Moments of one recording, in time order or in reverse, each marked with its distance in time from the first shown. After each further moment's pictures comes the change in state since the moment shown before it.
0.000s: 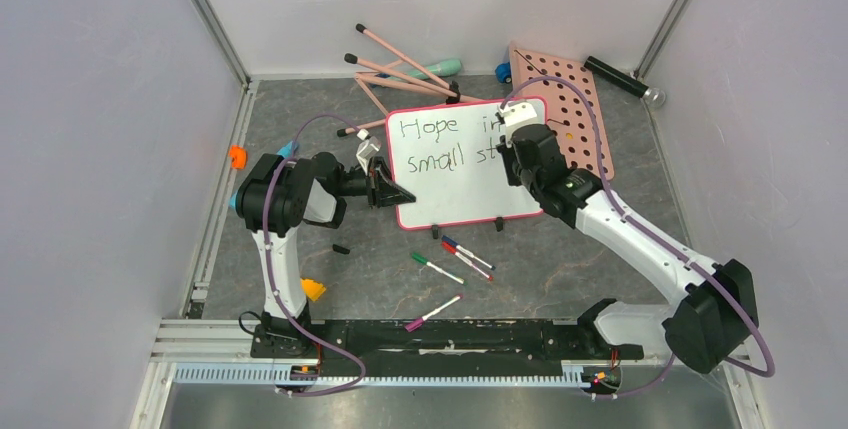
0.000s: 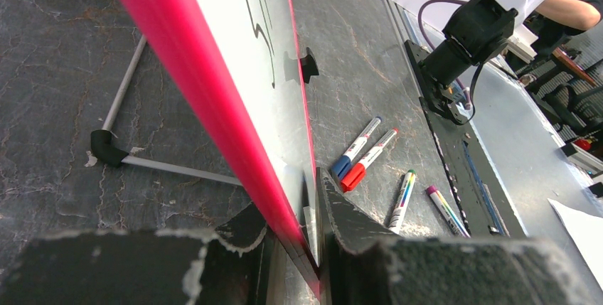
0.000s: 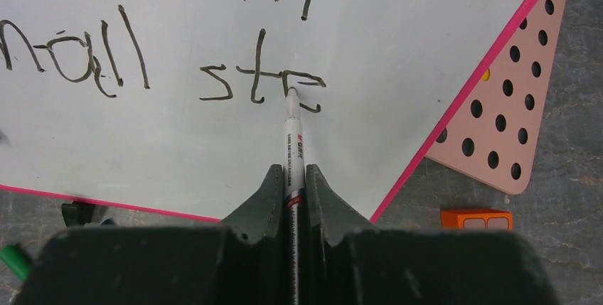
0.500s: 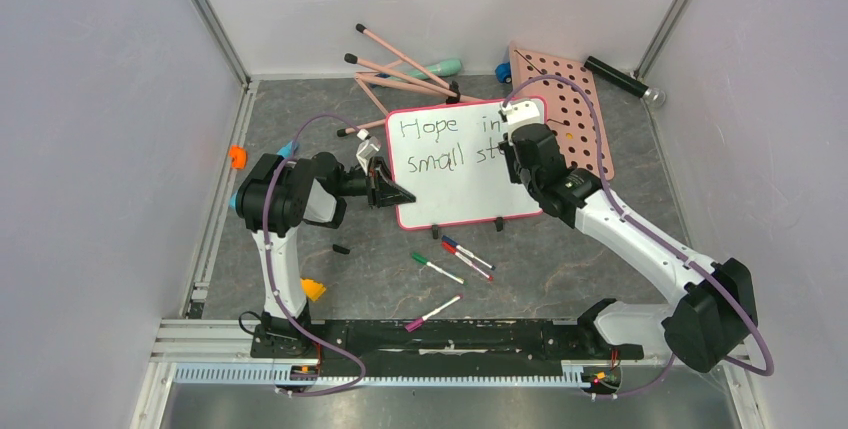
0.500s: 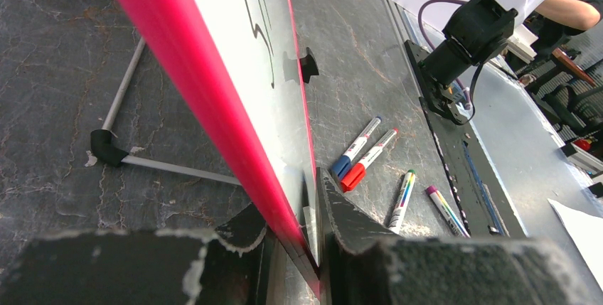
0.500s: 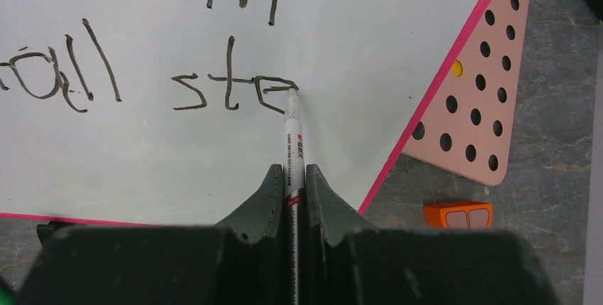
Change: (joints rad) left arm 0.000 0.000 0.000 0.000 0.000 0.000; right arm 0.000 0.007 0.000 0.013 0.066 0.001
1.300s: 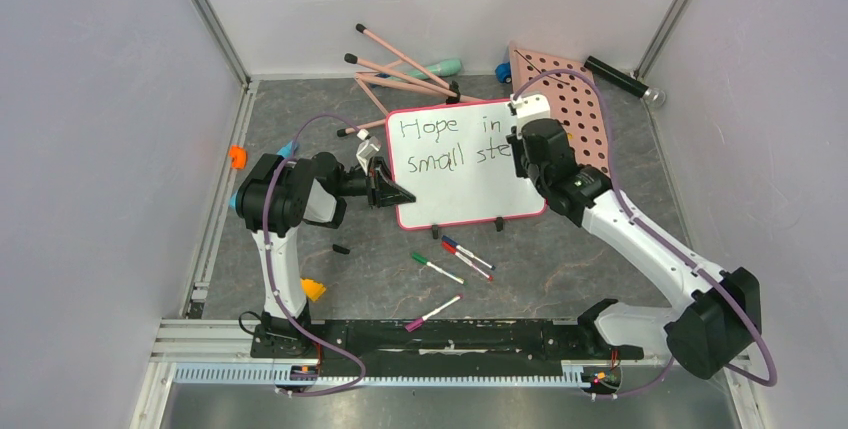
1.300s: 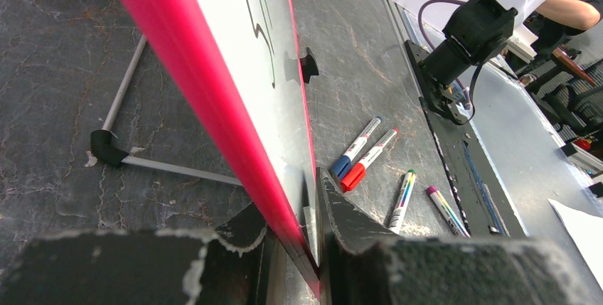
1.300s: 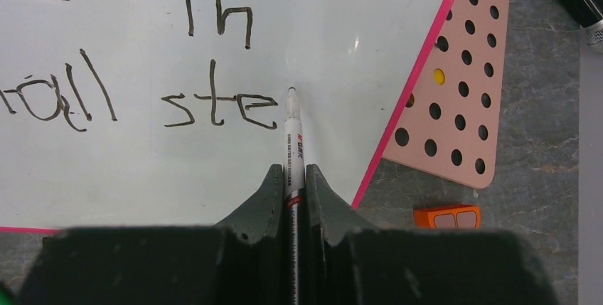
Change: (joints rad) left arm 0.000 0.000 0.000 0.000 0.000 0.000; right arm -0.033 -0.039 0.019 -0.006 -0.005 -0.001
